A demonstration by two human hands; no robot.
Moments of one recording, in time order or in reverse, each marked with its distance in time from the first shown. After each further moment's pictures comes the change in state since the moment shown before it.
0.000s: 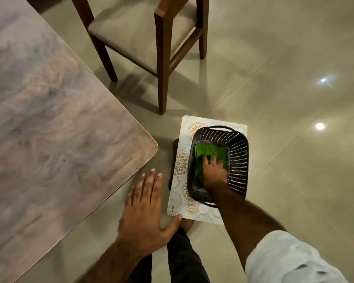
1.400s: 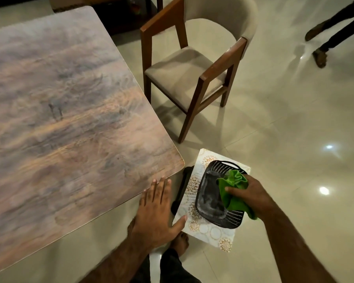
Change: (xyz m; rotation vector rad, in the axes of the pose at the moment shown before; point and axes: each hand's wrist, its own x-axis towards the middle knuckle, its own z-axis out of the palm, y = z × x) left_hand -0.063 -0.001 -0.059 -0.063 0.096 -0.093; right_hand -0.153 0.063 -0.161 1.103 0.029 -0.136
